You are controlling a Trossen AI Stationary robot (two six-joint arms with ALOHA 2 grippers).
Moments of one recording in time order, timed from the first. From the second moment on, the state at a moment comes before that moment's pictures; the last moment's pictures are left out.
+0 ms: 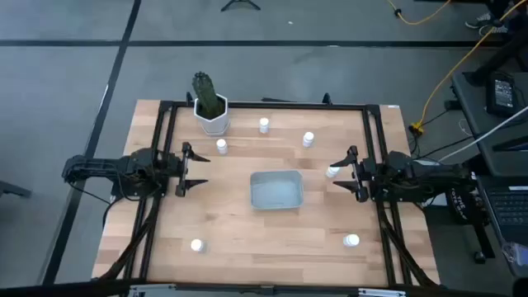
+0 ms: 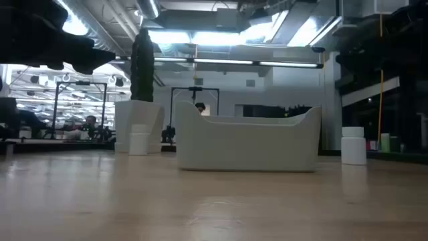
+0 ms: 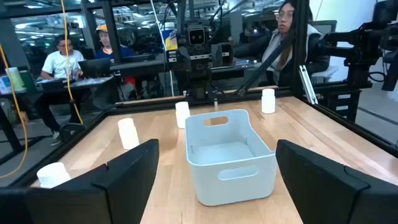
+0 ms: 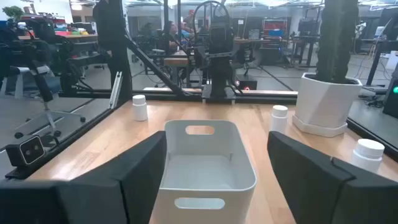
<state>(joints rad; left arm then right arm) 0.00 0.02 0.01 0.03 0.01 0.09 0.00 0.01 0.01 0.04 -0.09 0.00</state>
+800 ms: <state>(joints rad) 0.00 0.02 0.01 0.05 -0.21 0.09 0.00 0.00 0.01 0.19 -0.03 0.07</state>
